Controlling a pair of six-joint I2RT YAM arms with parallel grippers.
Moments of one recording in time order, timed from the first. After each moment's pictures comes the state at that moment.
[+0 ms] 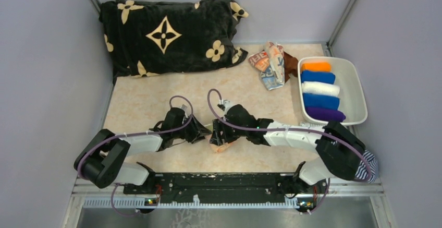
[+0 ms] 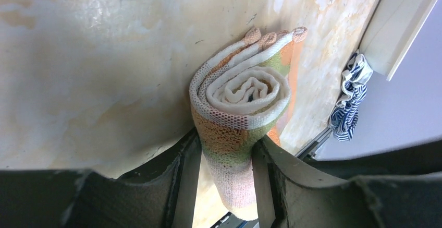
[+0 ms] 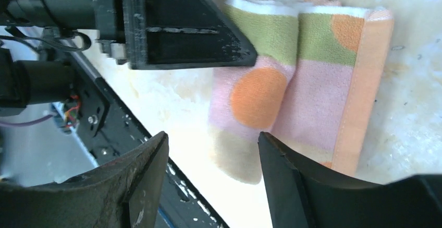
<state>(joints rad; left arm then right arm) -0.56 1.37 0.34 0.31 0.27 -1.13 0.94 1.44 0.70 0.07 -0.23 0.62</state>
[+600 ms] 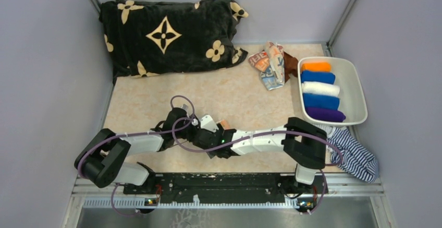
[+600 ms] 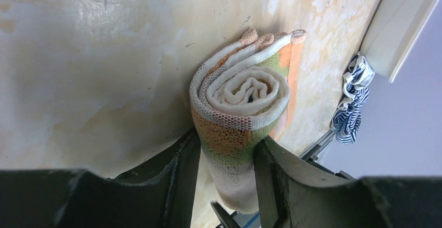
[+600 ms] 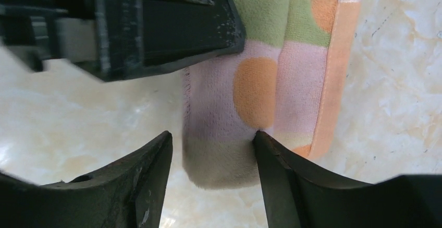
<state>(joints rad) -0.59 1.38 0.35 0.32 0.24 -1.13 1.30 1.71 1.06 -0.43 0.48 0.55</state>
